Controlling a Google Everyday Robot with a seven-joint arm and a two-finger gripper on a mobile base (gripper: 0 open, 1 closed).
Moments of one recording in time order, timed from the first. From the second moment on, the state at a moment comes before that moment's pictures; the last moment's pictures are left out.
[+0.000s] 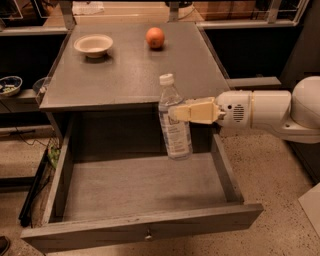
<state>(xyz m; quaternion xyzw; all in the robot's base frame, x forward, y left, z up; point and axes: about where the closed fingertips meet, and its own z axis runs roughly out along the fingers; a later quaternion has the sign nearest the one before) 0.527 -0.062 0.898 -0.29 0.72 0.47 0.41</state>
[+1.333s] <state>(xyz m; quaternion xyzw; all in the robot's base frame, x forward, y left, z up) 0.543 -0.041 0.863 -0.24 0.73 0.46 0.44</state>
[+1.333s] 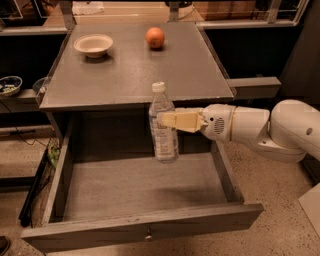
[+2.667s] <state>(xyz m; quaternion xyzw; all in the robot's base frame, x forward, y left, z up) 0.556 -0.021 0.834 -0.16 0.73 0.43 0.50</state>
